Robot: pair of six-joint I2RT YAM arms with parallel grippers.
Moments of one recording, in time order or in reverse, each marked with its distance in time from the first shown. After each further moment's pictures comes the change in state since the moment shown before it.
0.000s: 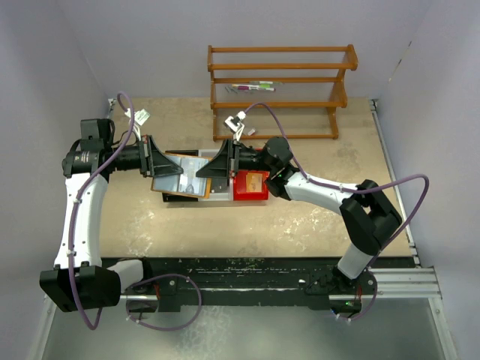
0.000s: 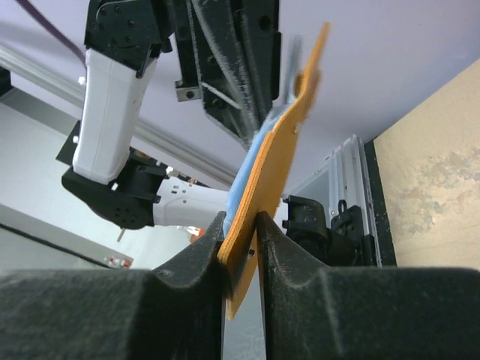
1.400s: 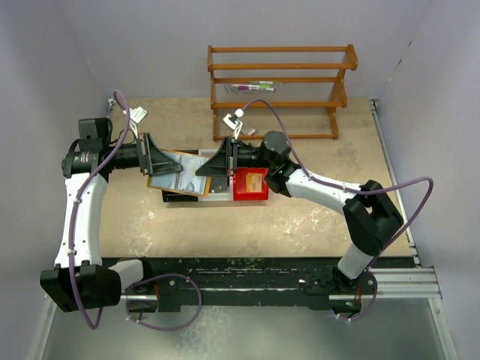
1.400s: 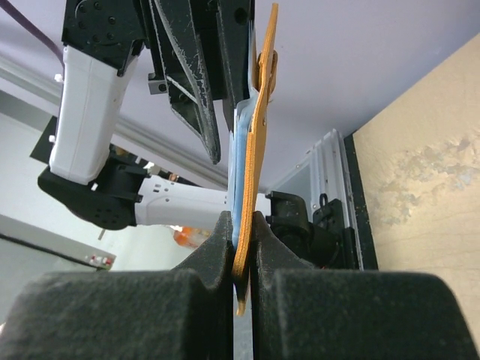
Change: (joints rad) left arm 0.010 0.001 -0.010 0.063 0.089 -0.069; right arm -0.009 0.001 0.047 -0.118 -0.019 -0.082
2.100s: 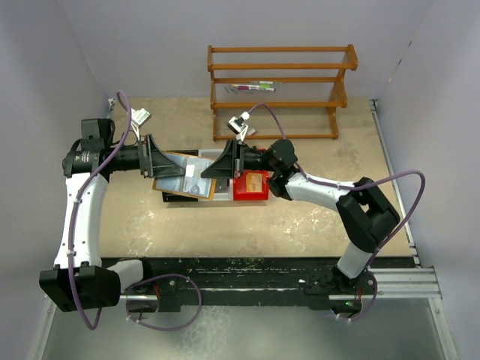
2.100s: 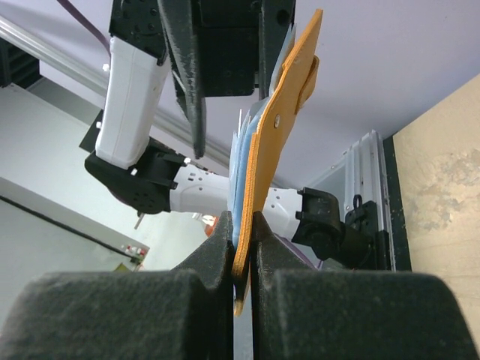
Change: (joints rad) left arm -0.015 0.000 0.013 -0.065 0.031 0.036; right arm -0.027 0.016 -0.086 0.286 -0.047 0.190
